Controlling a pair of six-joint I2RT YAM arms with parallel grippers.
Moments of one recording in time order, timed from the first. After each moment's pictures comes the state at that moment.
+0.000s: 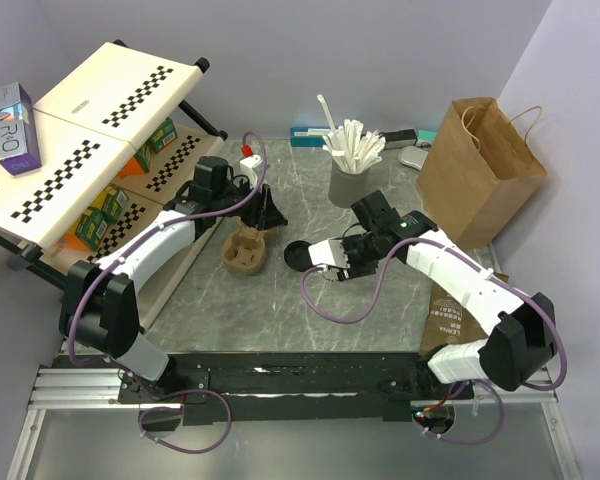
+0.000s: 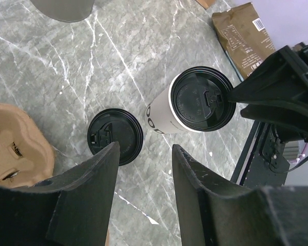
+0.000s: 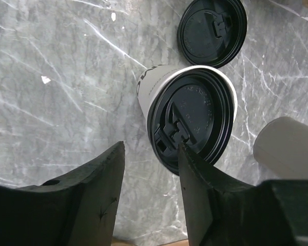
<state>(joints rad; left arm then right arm) -0.38 1.54 1.17 -0.15 0.72 -0.13 0.56 1.34 1.14 -0.92 -0.37 -1.28</state>
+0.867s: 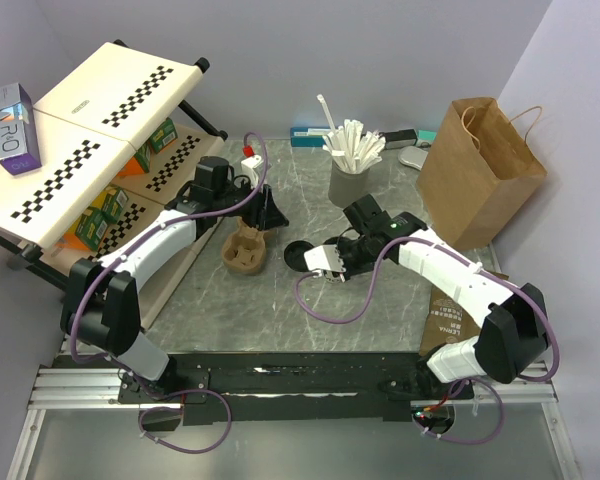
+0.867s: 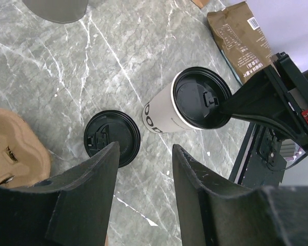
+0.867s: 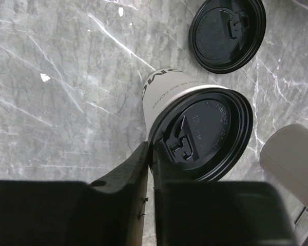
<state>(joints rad) -0.38 1.56 1.17 -0.14 0.75 -0.13 0.59 1.39 1.12 -0.90 -0.33 -1.30</state>
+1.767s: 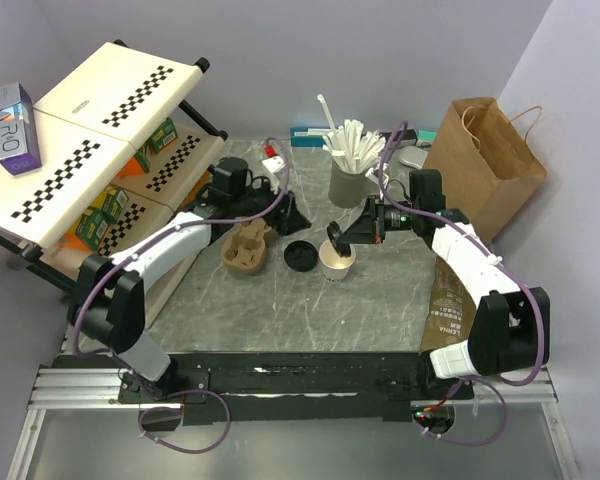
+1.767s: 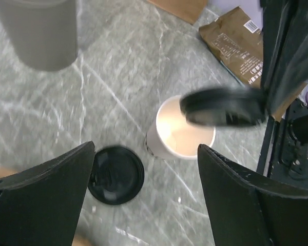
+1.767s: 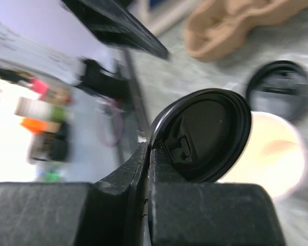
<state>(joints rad) -0.48 1.57 1.16 0.01 0.69 -0.06 0.15 1.39 1.06 -0.42 -1.18 0.05</state>
